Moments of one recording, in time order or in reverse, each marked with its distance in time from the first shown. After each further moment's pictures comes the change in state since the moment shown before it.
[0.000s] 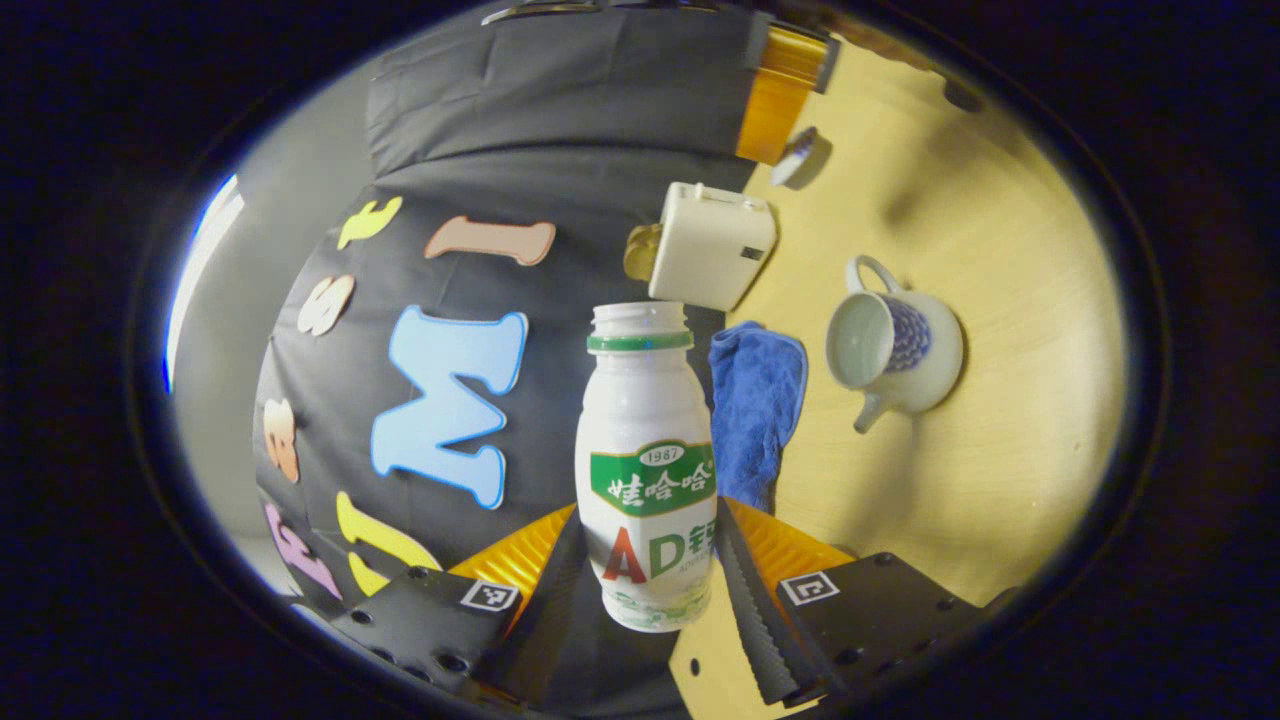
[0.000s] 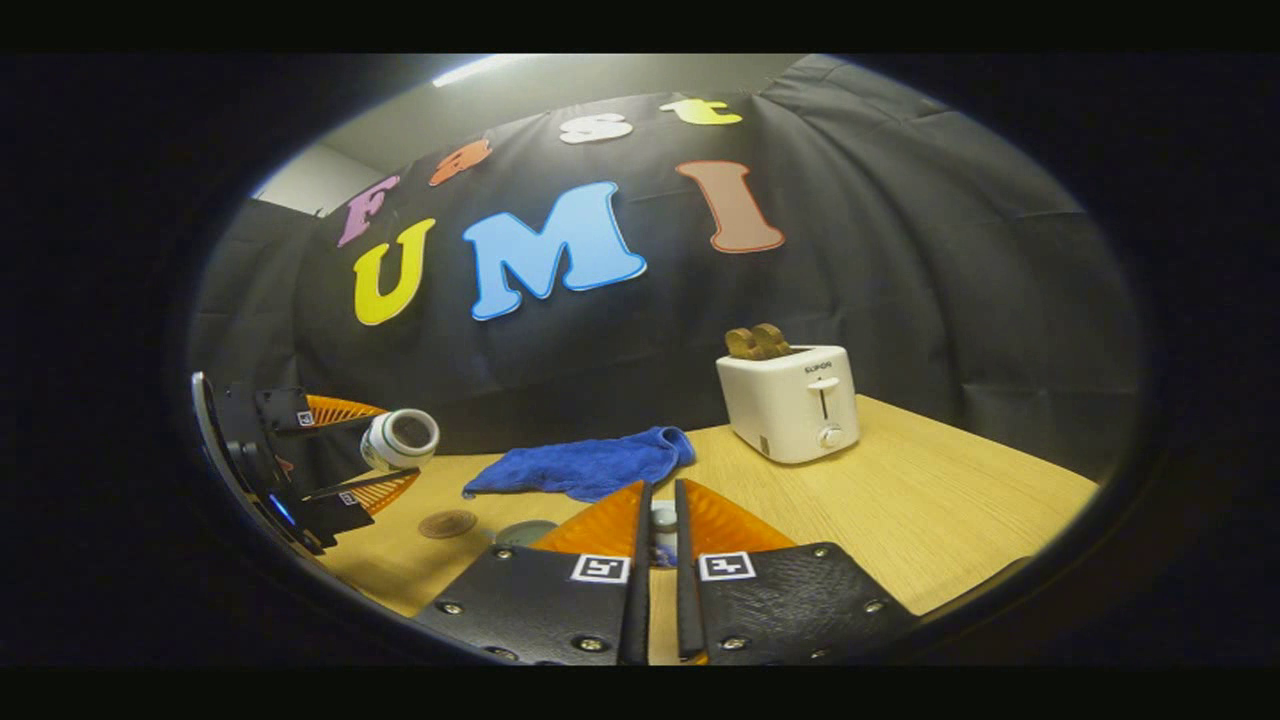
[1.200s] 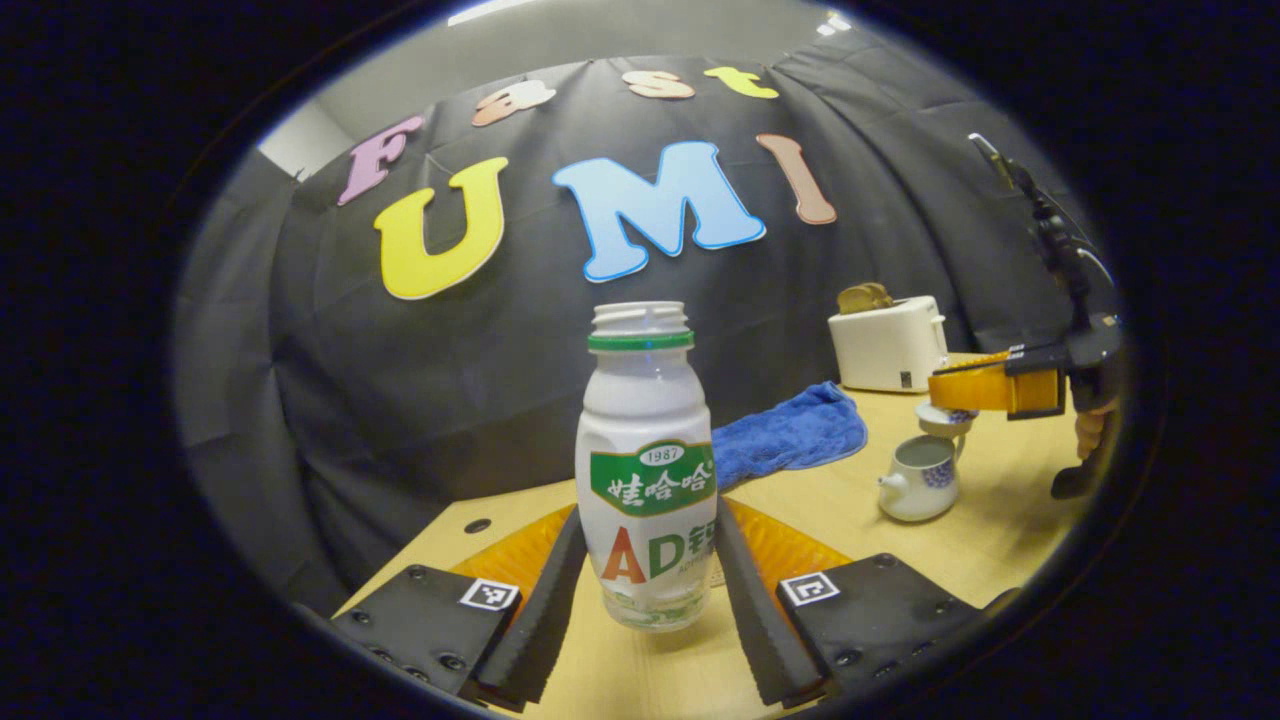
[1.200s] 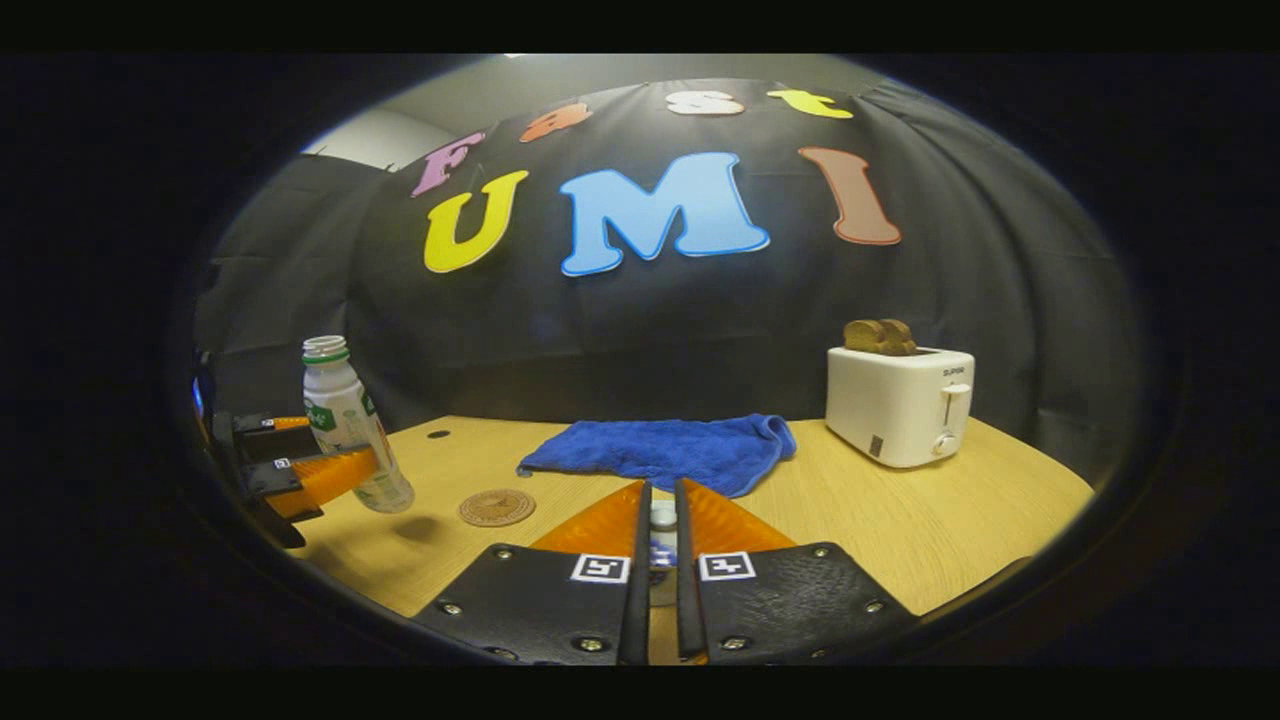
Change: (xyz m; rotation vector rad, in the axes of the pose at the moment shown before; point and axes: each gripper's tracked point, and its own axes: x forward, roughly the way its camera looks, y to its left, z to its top) left arm -0.079 -0.007 -0.106 -1.071 0.171 0.127; right arm 0.039 0.099 -0.031 -0.160 0.088 0.146
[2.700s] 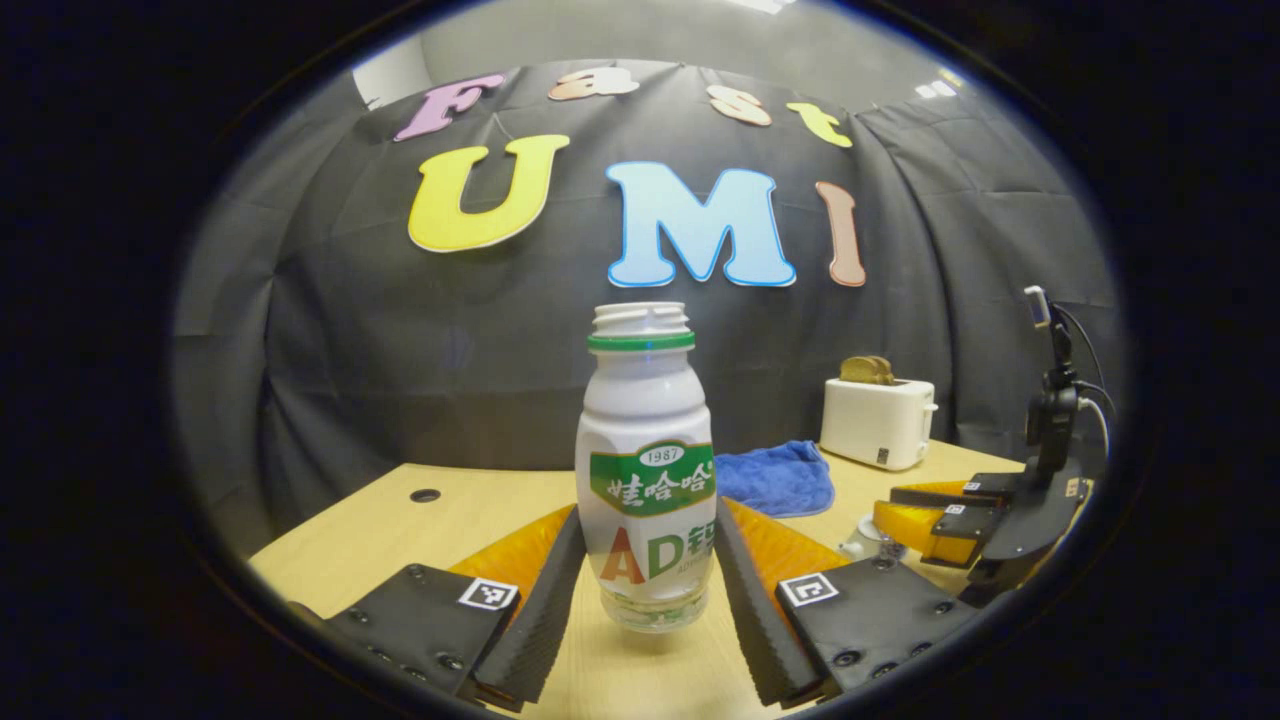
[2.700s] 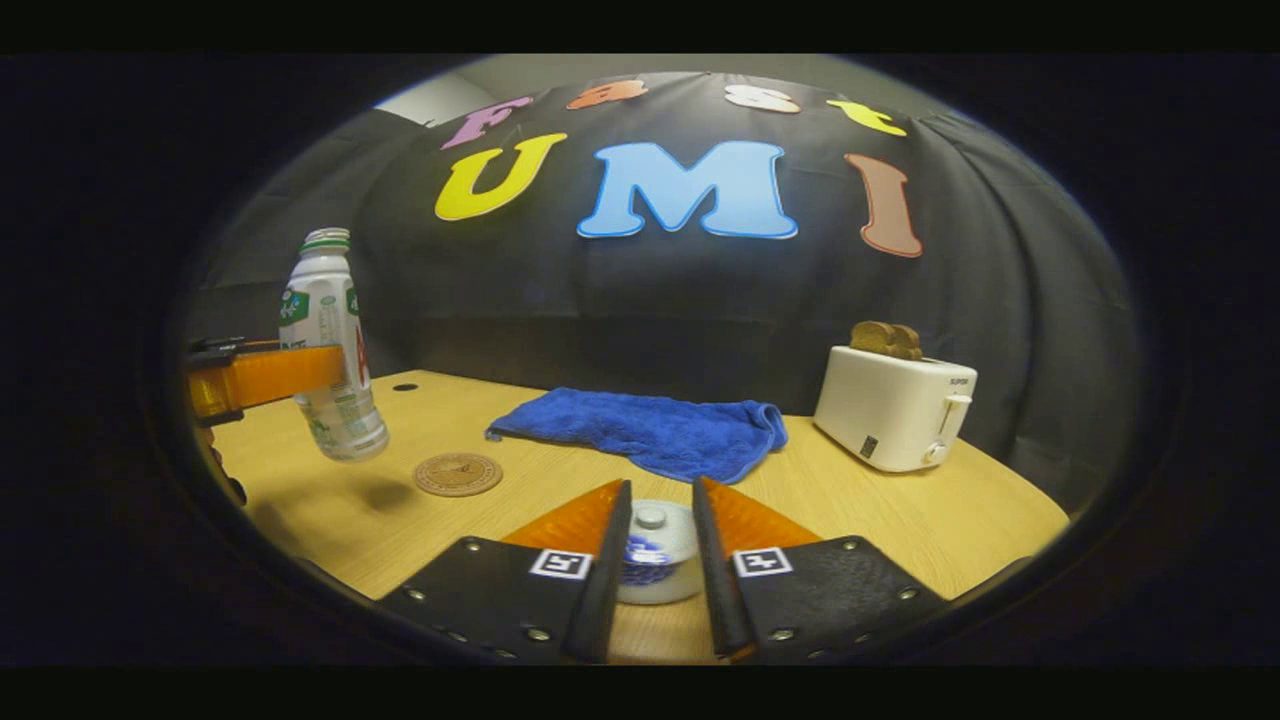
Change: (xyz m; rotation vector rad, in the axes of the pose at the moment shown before) left arm 0.016 0.005 0.024 -0.218 -0.031 -0.021; right arm 0.015 -0.001 -0.028 -0.148 0.048 -0.094
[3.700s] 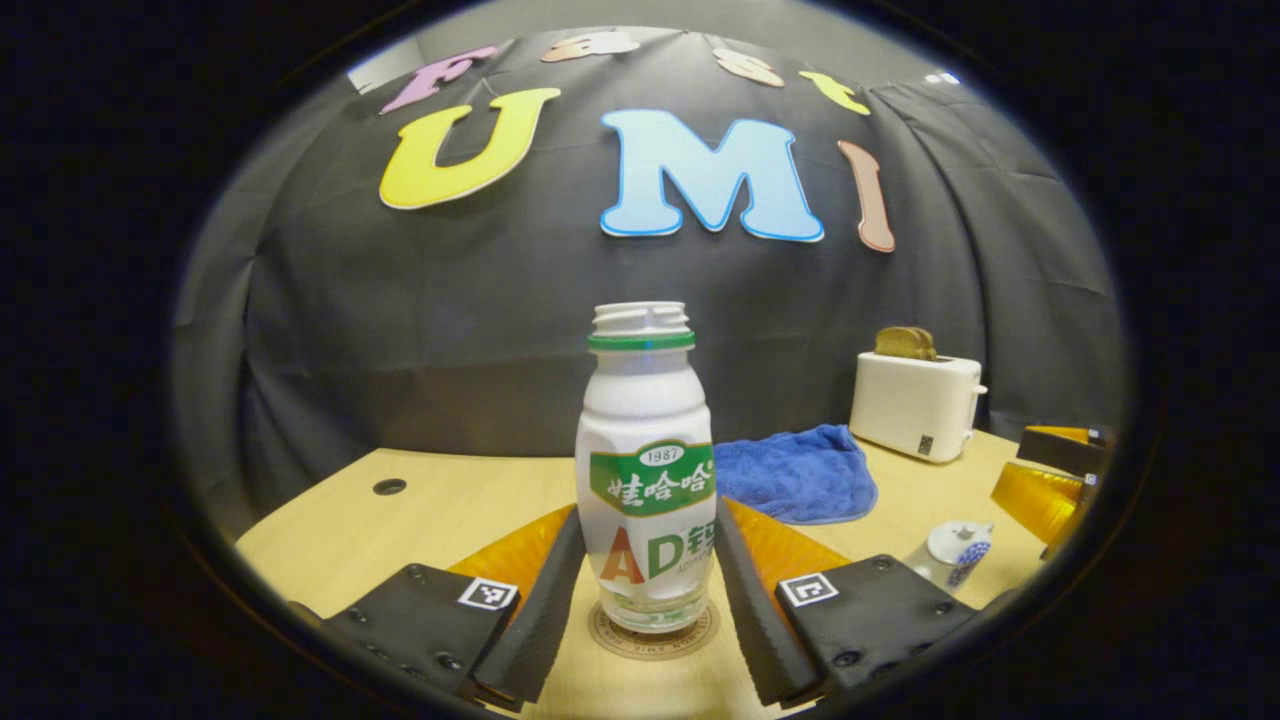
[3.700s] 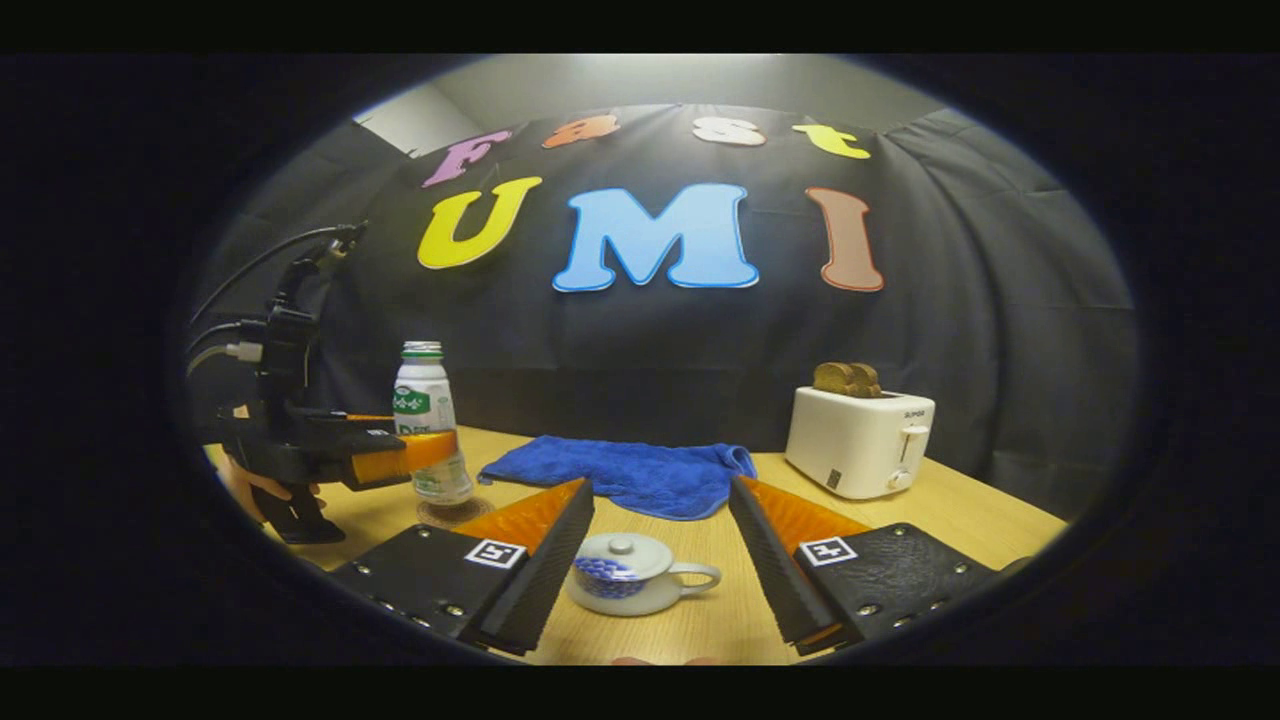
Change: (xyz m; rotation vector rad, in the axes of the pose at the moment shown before) left arm 0.100 -0.011 -0.039 0.012 0.093 0.019; right arm -0.024 -0.020 0.039 0.052 -0.153 -0.055
